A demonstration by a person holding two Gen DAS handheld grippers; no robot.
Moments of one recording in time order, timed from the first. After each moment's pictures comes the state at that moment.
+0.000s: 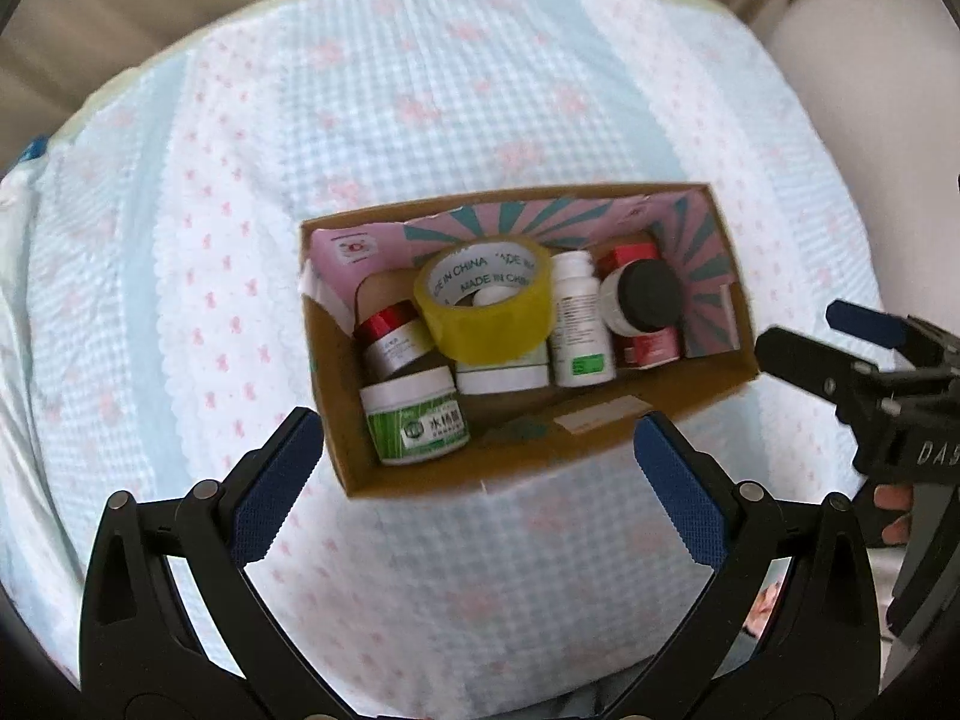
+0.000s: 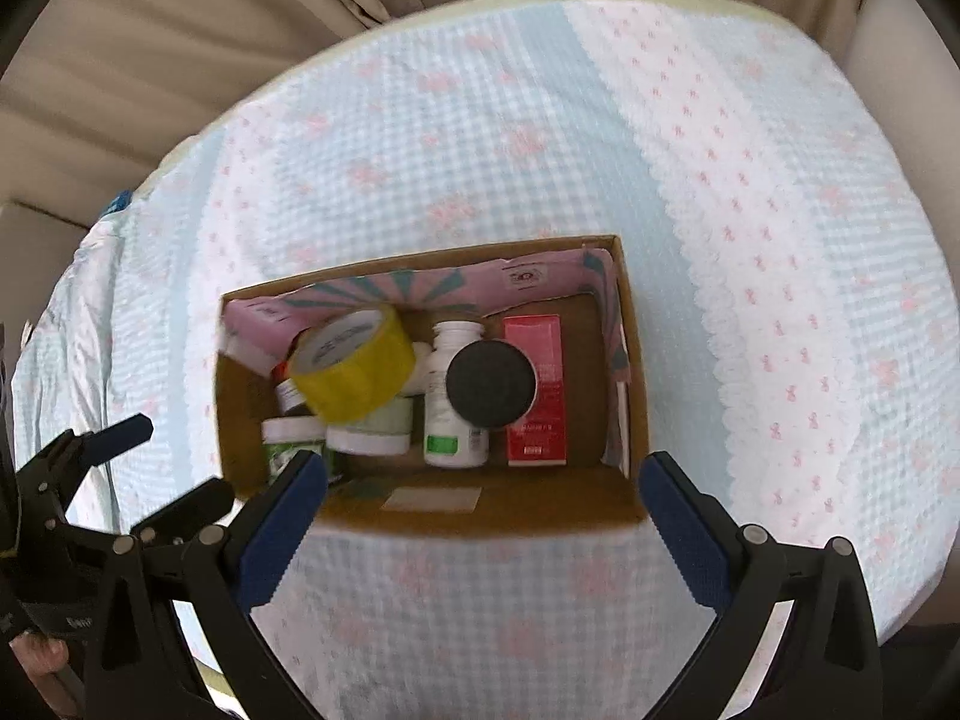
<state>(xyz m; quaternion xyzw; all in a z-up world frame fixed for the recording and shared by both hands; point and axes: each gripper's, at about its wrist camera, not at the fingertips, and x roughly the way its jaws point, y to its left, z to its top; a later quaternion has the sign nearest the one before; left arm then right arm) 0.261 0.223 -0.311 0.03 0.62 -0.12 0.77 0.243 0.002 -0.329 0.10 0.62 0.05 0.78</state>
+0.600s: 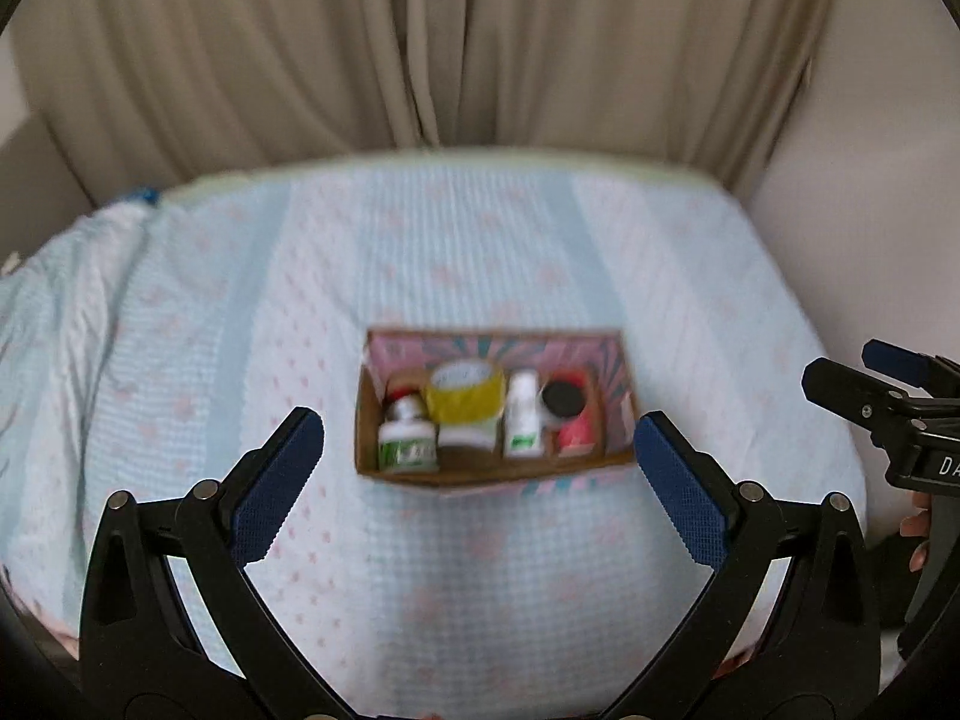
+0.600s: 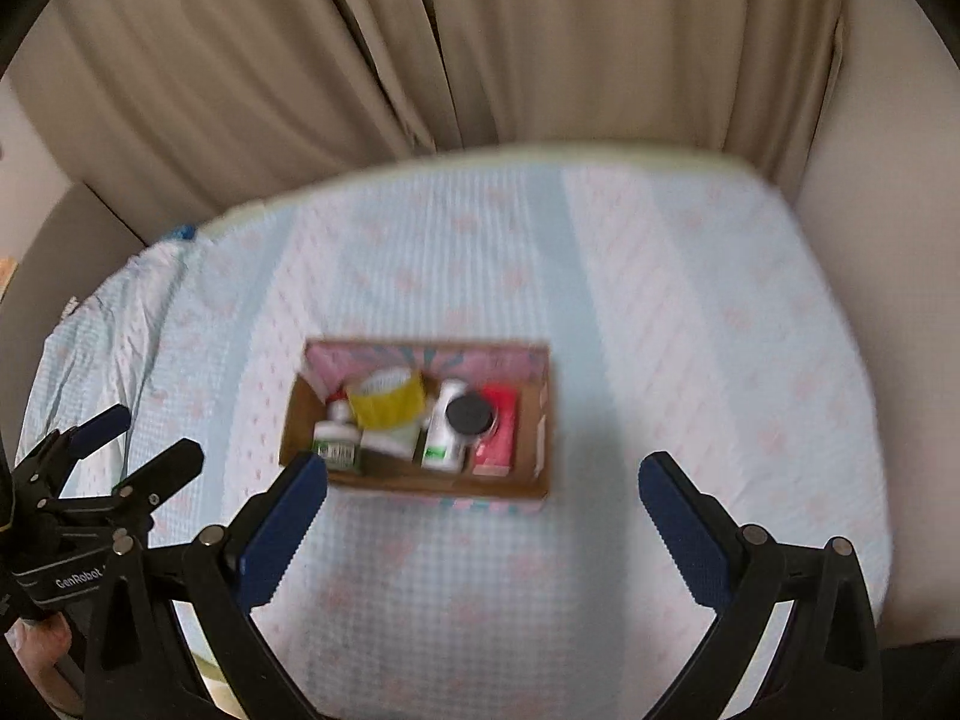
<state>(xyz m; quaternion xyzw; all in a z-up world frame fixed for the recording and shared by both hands) 0.136 0.191 -0.147 -0.02 0.44 -0.05 0.90 0.143 -0.040 -0.154 0.03 0.47 0.06 0.88</state>
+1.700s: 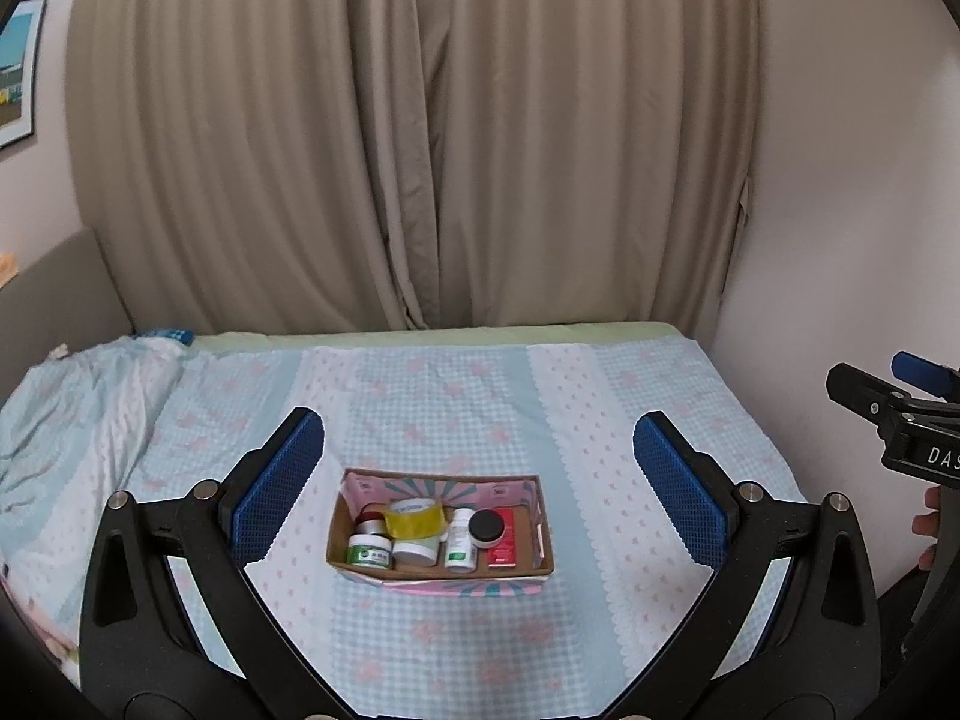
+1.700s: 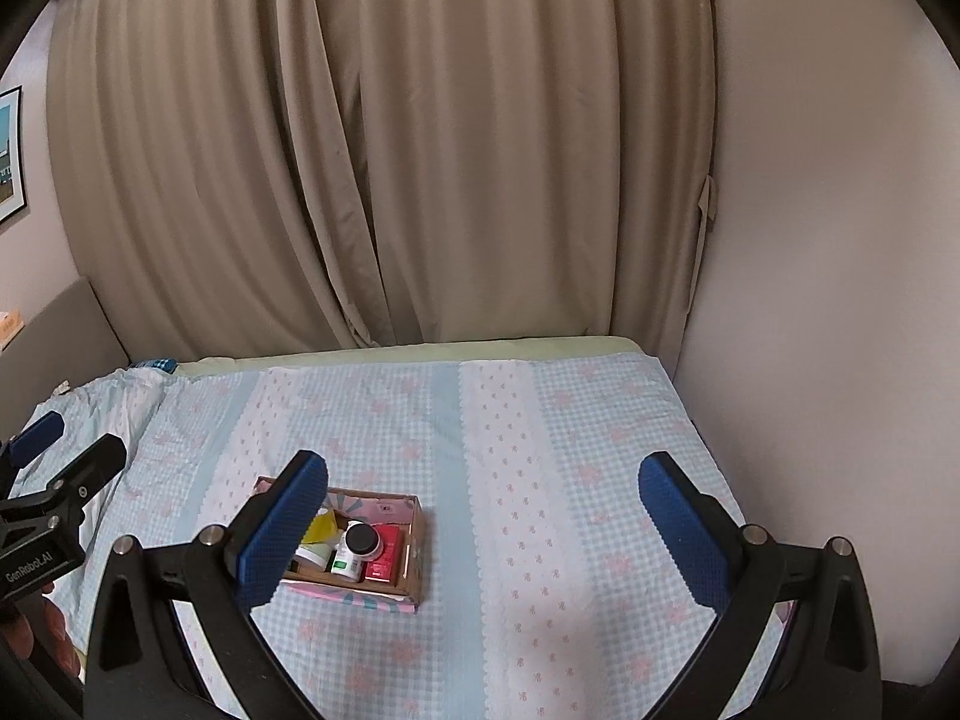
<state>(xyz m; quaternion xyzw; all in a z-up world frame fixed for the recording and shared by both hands) 0.033 0.087 -0.026 0.00 0.26 -0.02 0.97 0.038 -0.157 -0.045 0.02 0.30 0.00 0.95</state>
